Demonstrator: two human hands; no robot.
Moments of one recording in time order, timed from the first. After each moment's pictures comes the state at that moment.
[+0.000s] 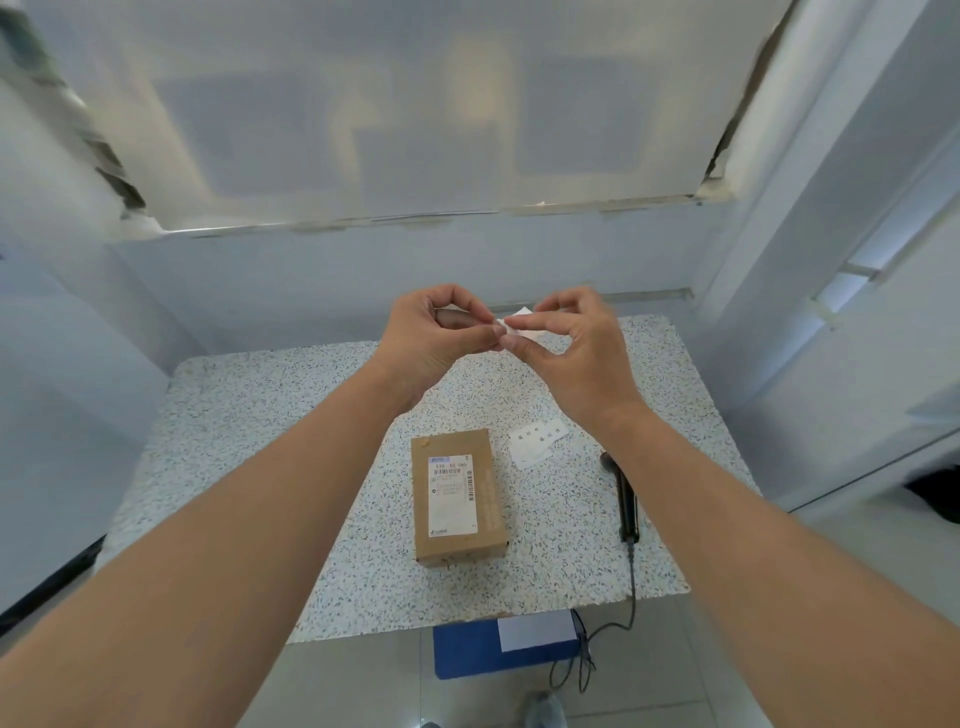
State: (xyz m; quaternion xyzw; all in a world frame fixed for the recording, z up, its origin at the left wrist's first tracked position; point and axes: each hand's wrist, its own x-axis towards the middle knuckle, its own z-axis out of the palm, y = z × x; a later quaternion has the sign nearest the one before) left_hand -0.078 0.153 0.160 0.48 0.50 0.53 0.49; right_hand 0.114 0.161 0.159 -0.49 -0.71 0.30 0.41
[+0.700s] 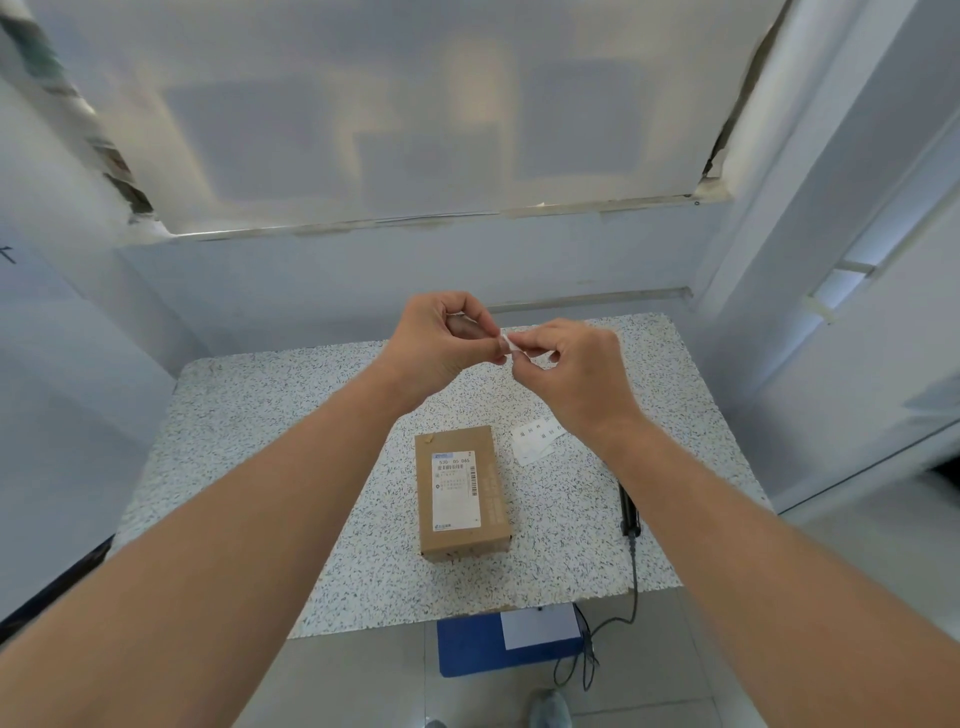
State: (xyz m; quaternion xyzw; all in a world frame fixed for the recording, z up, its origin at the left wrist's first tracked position) left_hand -0.078 0.144 0.158 0.54 0.52 0.47 0.46; right_hand 0.115 0.149 0.147 -0.45 -0.78 0.19 0.39
